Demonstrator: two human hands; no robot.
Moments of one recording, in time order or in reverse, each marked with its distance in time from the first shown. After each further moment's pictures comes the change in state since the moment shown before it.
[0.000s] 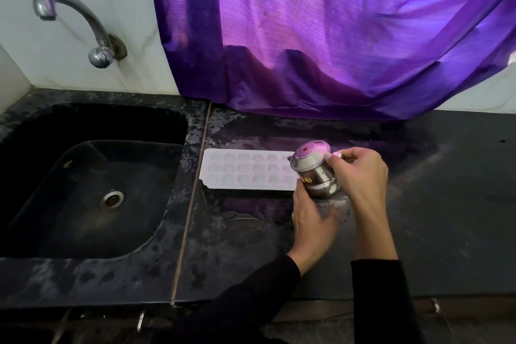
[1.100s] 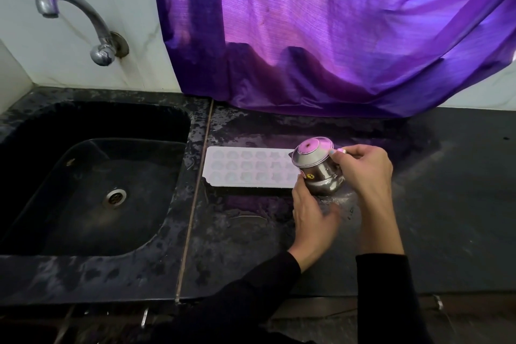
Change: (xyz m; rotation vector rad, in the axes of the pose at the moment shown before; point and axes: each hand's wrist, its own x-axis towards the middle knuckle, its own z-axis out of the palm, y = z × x) left_hand -0.004 0.006 -0.012 0.006 -0.030 0.030; right_hand 0.005 0.000 0.000 0.050 -0.033 0.055
